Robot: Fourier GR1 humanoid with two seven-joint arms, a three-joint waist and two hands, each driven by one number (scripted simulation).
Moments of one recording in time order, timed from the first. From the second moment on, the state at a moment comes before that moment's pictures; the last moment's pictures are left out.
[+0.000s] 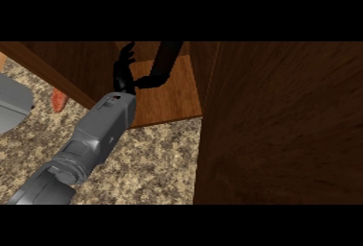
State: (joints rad) left arm -1.13 0.09 -0.33 -0.02 0.62 0.70 -0.50; right arm -0.58 -0.16 -0.04 -2.37 -0.28 0.00 0.84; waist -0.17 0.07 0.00
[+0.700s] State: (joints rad) left arm -1.13 0.08 -0.36 -0.05 0.59 0.53 -0.54; right arm -0.58 -0.16 -0.03 -2.37 -0.28 -0.01 0.84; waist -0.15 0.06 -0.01
